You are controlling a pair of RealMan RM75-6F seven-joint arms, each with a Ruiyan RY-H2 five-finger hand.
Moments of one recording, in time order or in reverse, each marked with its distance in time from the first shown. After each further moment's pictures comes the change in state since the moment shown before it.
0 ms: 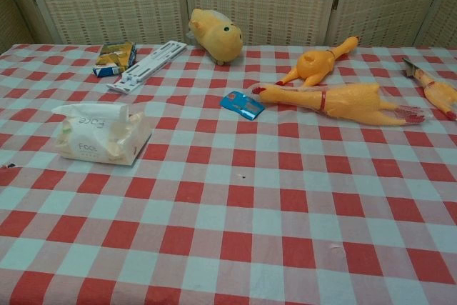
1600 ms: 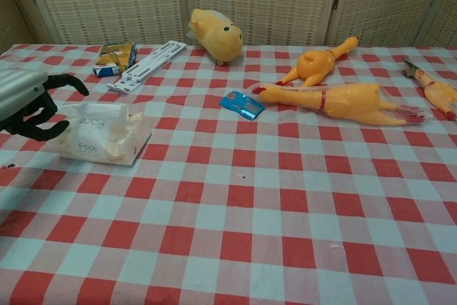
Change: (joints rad) left arm -0.317 -0.321 -0.184 0.280 -0.110 -0.209 0.065; right arm 0.015 0.015 -0.015 -0.019 0.010 -0.060 -0.028
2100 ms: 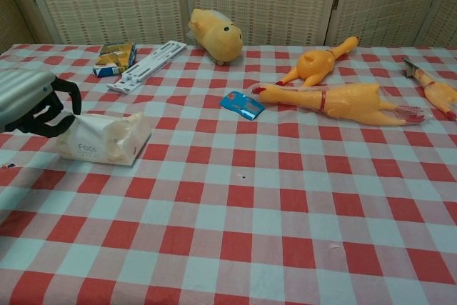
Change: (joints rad) left arm -0.027 -0.081 -0.003 0.121 -0.014 0.039 -0.012; right arm 0.004 0.000 -0.002 -0.002 0.004 -0.009 -0.006
